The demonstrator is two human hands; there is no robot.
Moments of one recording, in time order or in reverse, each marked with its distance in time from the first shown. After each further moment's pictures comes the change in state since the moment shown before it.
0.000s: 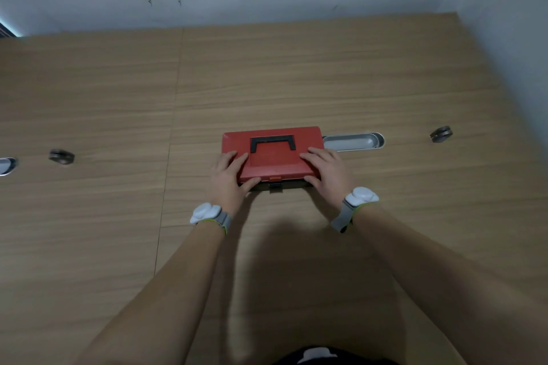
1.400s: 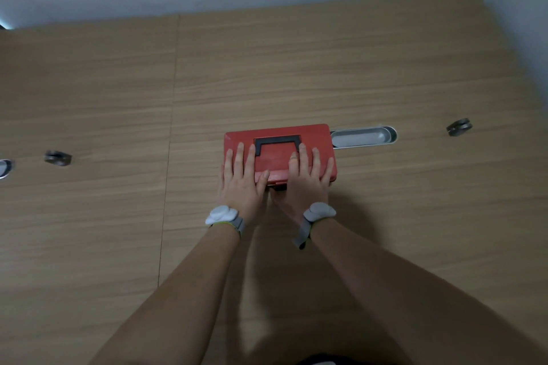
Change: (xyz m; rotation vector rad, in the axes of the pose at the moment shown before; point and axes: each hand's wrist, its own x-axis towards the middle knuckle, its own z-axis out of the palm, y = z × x) left_hand 0.005 -0.002 0.039 0.298 -0.155 -0.066; right_hand 0.013 -0.064 0.082 -0.277 0.098 0.212
